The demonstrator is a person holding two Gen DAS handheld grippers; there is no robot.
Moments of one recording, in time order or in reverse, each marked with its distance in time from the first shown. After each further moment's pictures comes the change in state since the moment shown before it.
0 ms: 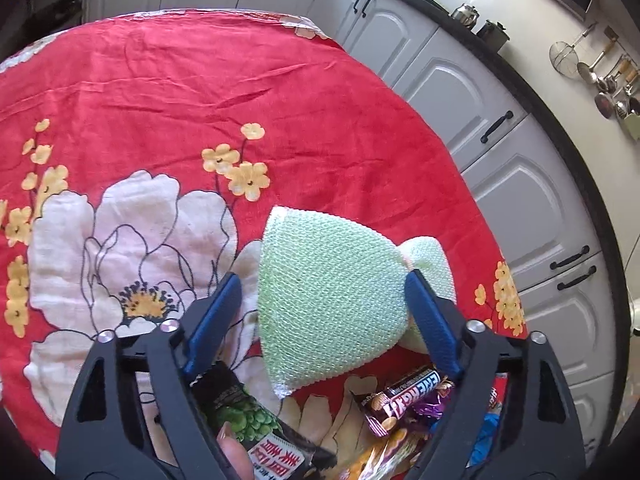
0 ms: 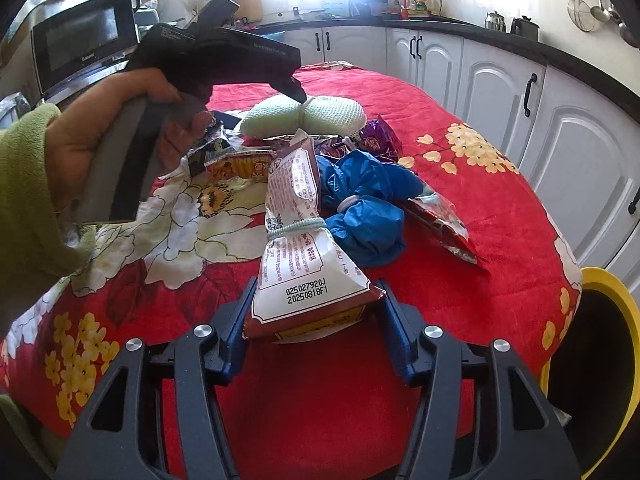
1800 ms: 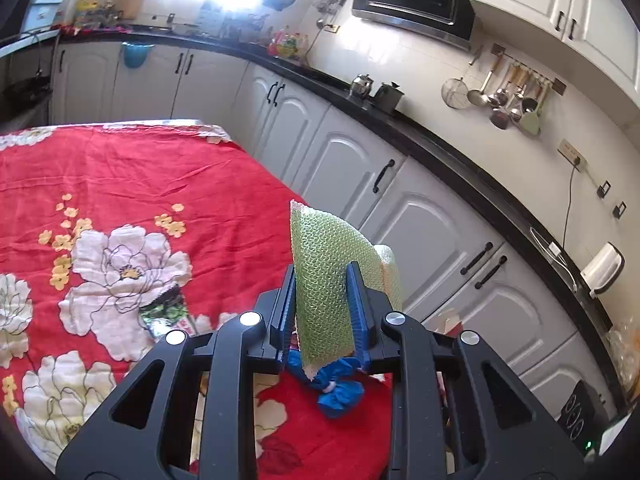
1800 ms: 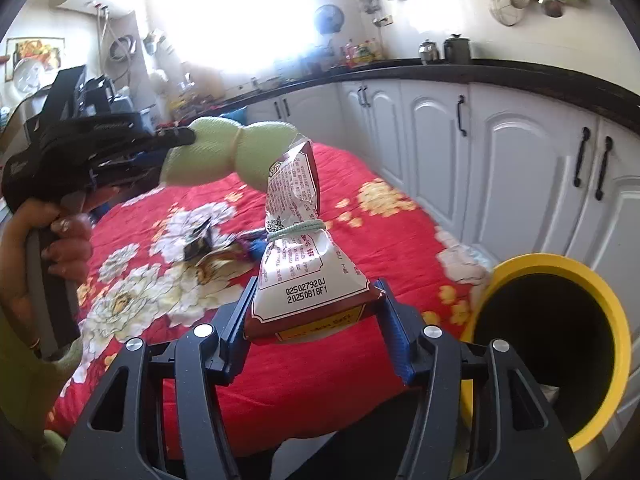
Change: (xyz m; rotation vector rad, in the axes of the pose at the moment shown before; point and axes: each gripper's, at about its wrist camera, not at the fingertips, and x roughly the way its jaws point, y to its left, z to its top) left arm -0.150 -0.090 -0.081 0.172 -0.328 -0.183; right arm -0.115 -0.061 -0.012 0.208 -0.238 -0.046
